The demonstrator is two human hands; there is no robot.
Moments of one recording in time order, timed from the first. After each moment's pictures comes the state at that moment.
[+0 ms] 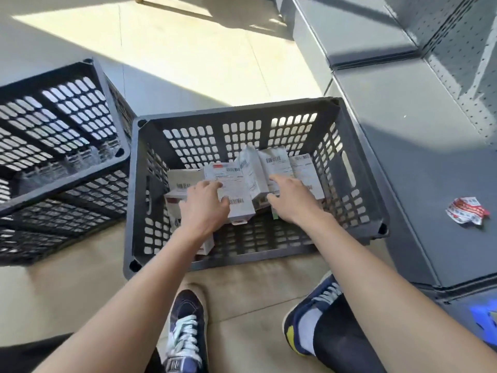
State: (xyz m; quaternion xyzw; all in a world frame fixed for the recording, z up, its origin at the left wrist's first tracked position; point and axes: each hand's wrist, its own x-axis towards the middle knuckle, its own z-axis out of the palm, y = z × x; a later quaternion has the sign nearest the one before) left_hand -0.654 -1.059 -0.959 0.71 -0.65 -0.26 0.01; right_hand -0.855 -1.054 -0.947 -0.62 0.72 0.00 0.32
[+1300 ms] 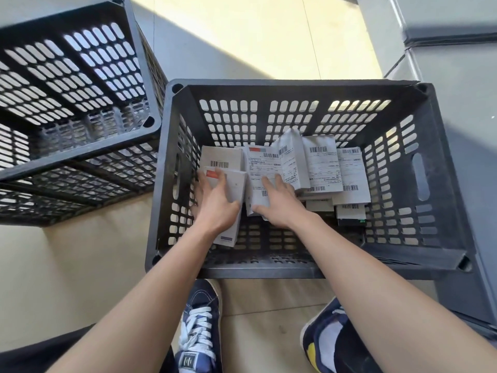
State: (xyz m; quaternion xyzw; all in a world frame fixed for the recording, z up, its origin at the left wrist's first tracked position) left_hand -0.598 -1.063 -1.028 0.76 -0.53 -0.39 0.01; right_hand -0.767 -1.085 -1.047 -0.66 0.63 0.11 0.40
